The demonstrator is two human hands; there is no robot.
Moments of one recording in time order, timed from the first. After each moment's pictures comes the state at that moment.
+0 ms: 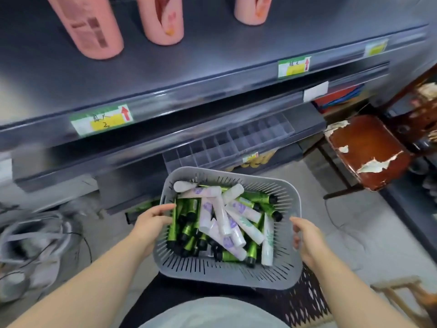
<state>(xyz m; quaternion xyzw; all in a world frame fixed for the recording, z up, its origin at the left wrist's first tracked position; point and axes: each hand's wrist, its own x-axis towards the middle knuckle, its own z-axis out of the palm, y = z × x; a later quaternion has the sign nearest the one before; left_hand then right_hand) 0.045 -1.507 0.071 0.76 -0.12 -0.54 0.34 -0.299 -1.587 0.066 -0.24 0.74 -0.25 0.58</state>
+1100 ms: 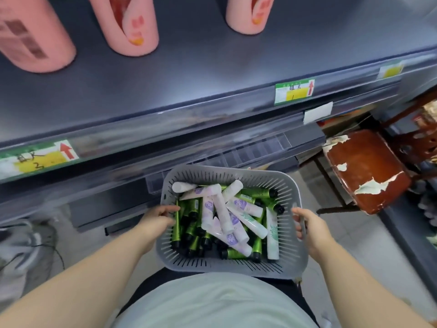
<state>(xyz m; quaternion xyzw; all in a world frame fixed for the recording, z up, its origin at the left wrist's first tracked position) 0.029 -1.621 0.038 0.76 -0.19 -0.58 0.23 -0.324 -1.729 0.047 -0.25 0.74 -0.22 0.59</state>
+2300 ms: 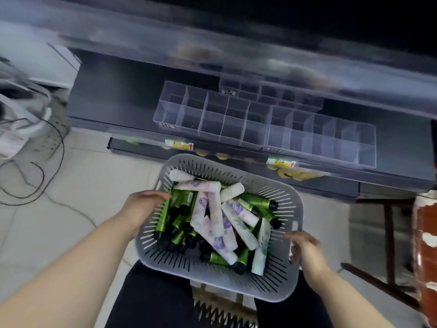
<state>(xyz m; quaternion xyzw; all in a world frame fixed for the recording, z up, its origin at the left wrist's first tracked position) -0.072 -1.595 -0.112 0.80 0.10 -0.45 0.37 -0.345 -1.799 -0.117 -0.46 0.67 0.05 0.58</state>
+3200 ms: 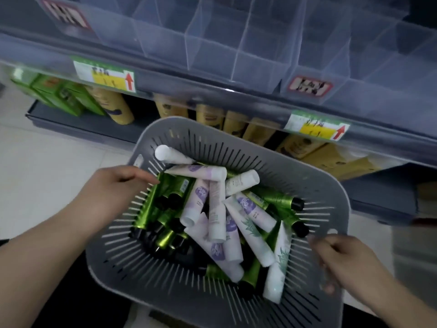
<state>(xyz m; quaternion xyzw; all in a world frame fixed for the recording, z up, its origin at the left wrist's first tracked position) -0.111 -1.651 -0.327 0.87 -0.06 -0.32 0.38 -0.369 -1.881 -0.309 -0.72 0.52 0.24 0.40</state>
